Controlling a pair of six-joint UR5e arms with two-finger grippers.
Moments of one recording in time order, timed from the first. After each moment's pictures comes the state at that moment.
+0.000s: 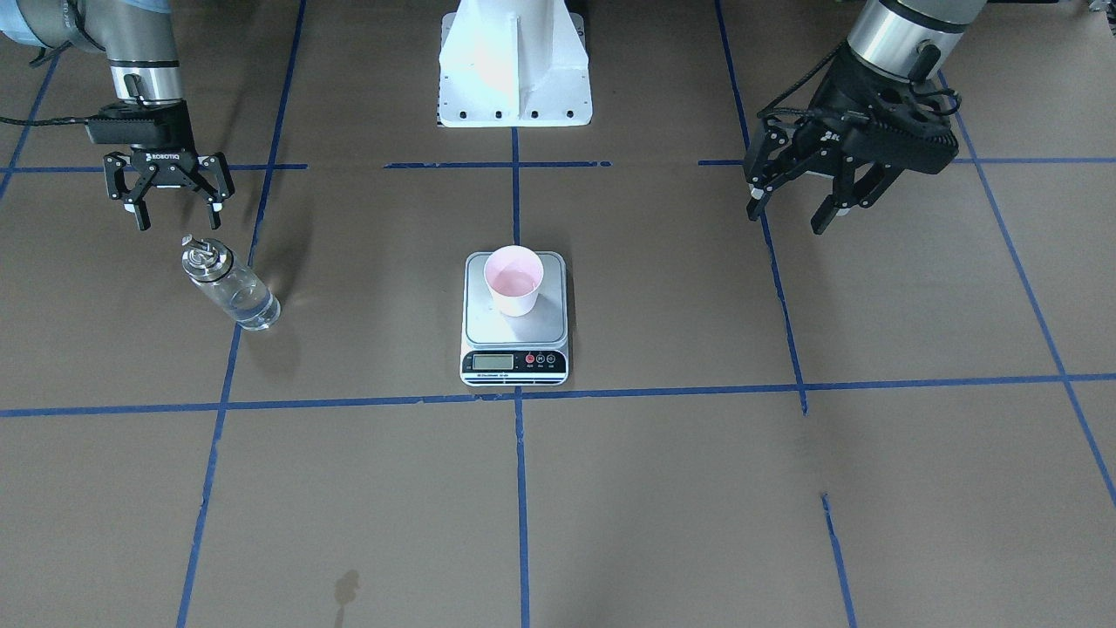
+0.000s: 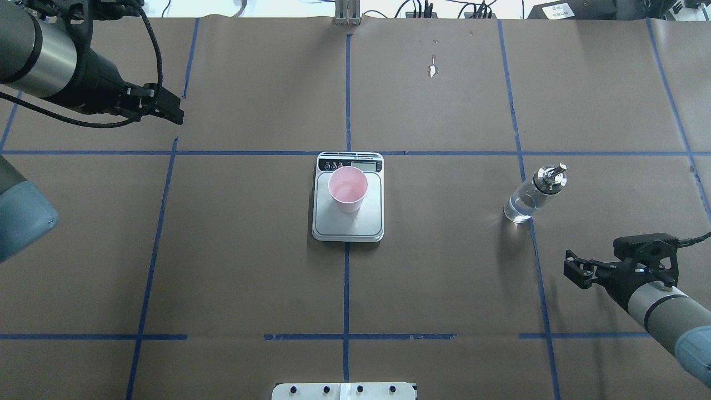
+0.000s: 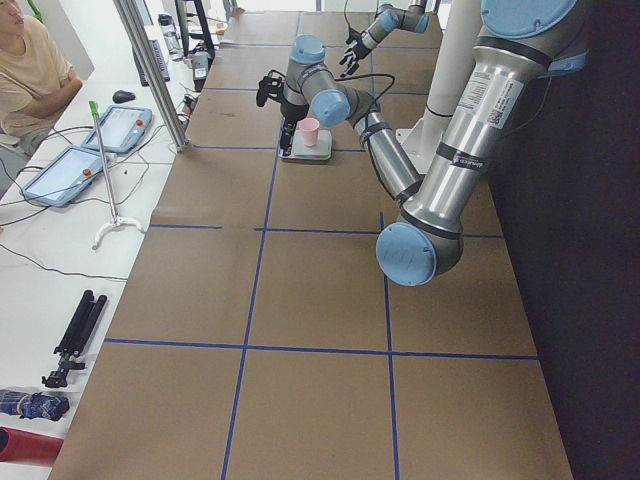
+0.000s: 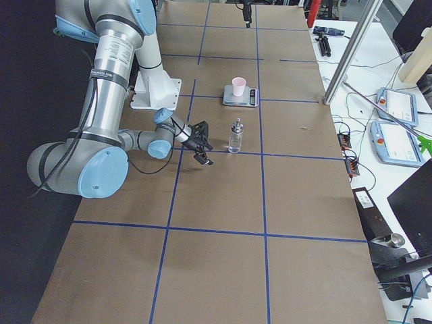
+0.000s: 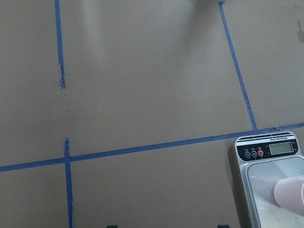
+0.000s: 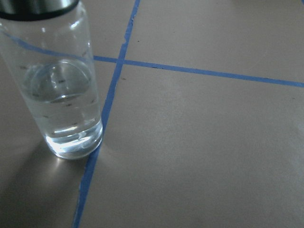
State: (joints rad) left arm -0.93 -1.97 -2.09 -1.57 -2.08 -0.87; right arm 0.20 -1.99 2.01 -0.79 1.04 1.31
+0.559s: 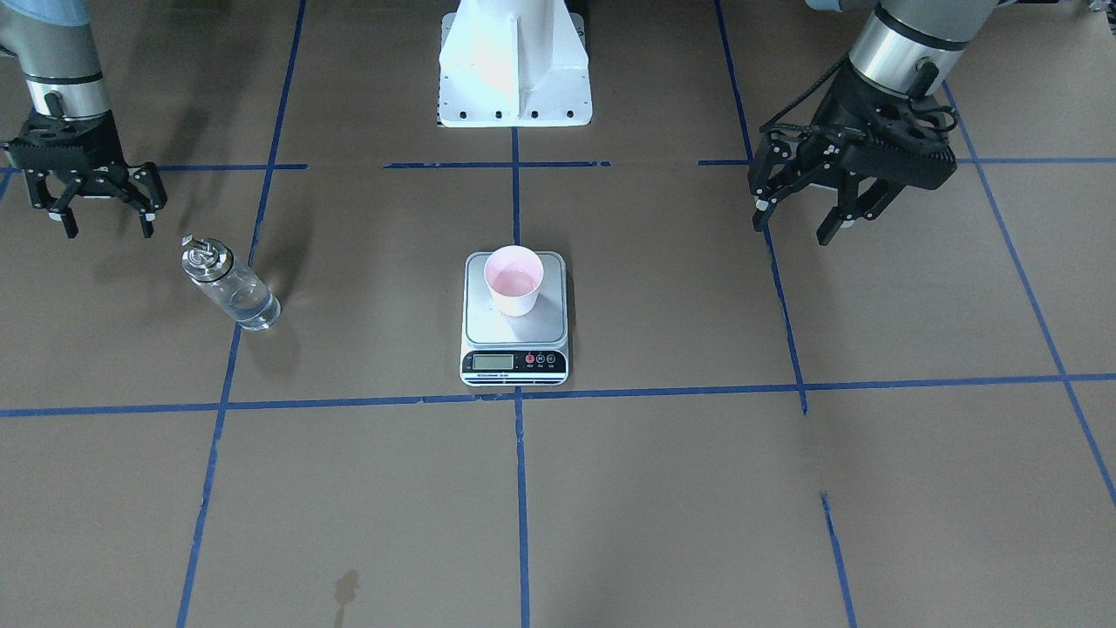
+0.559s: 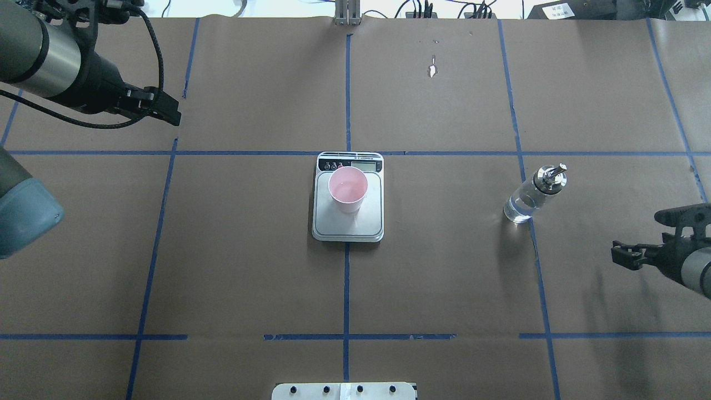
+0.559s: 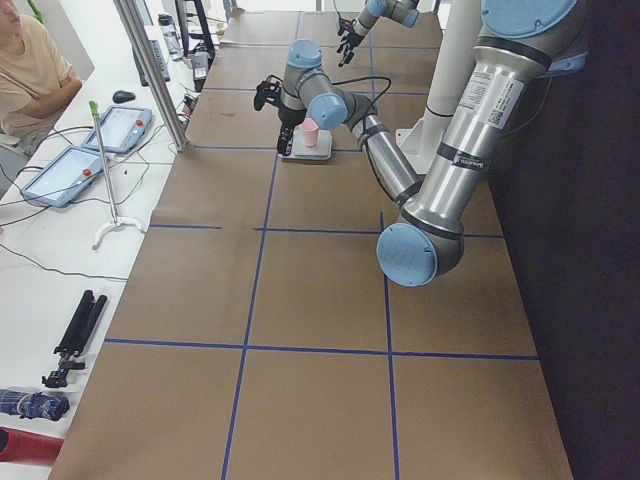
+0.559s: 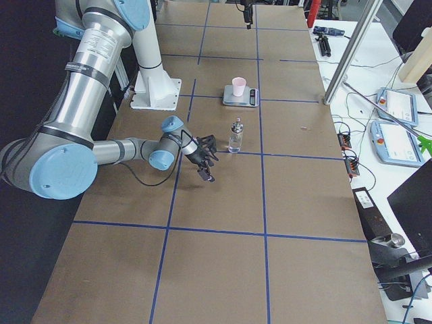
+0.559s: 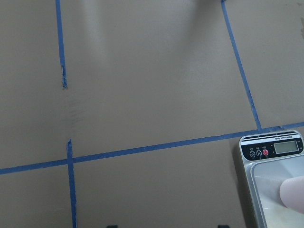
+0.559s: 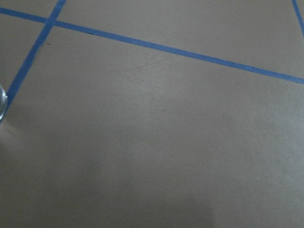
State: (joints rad) left arm -0.94 -1.96 -2.05 -1.58 -2.07 -0.79; right arm 0.53 -2.02 1.96 -0.76 1.42 1.01
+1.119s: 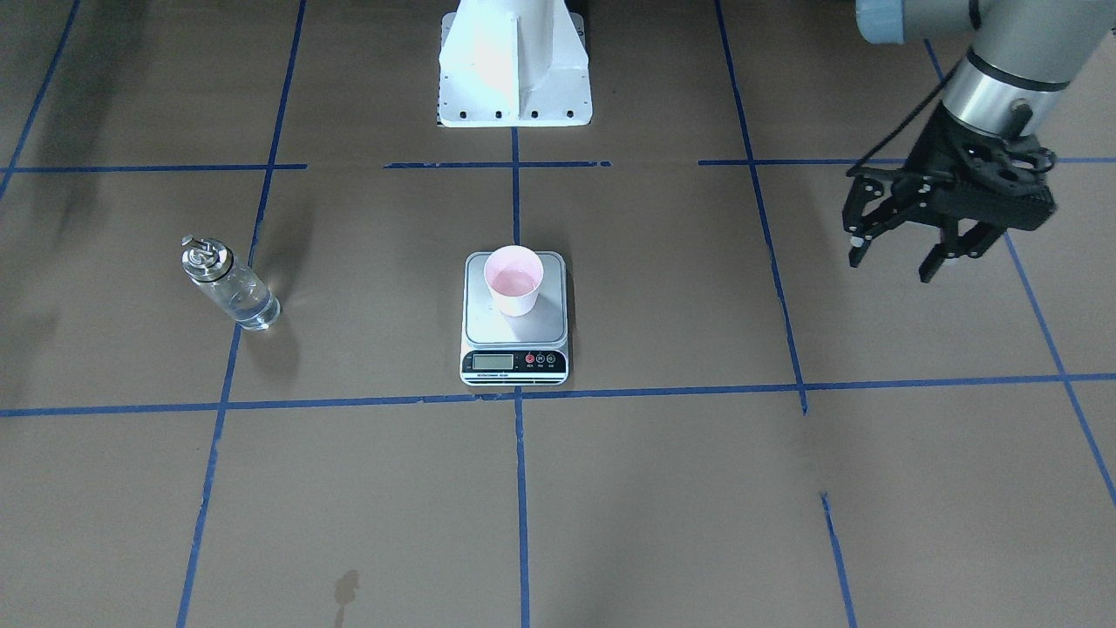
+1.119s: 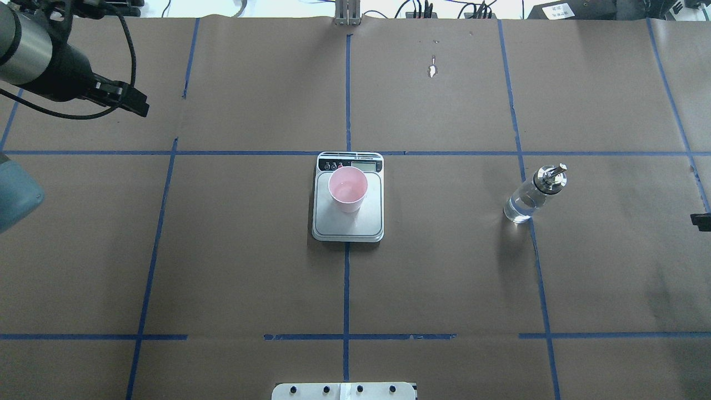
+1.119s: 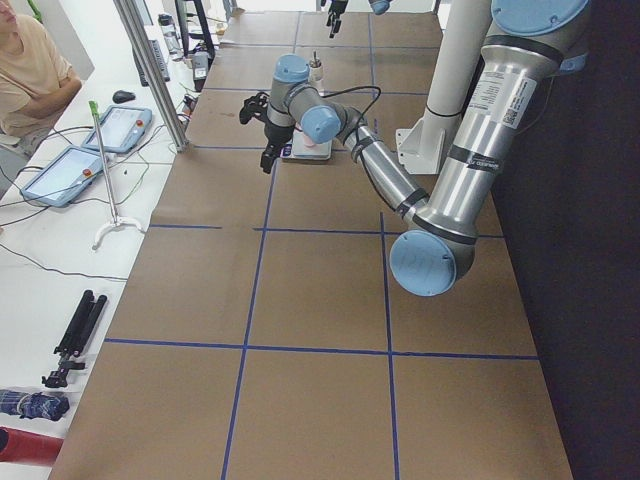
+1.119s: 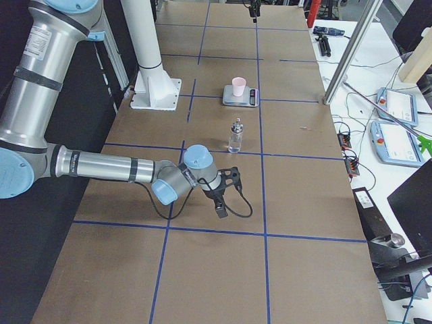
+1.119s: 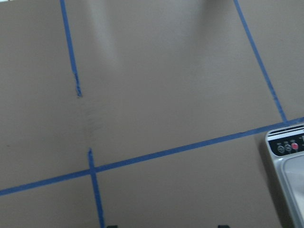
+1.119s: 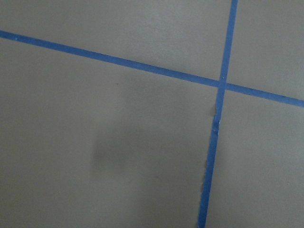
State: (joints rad) left arm -1.09 -1.88 -1.98 -1.58 -2.06 -0.45; right arm 1.30 -1.89 1.69 -0.82 2.20 0.36
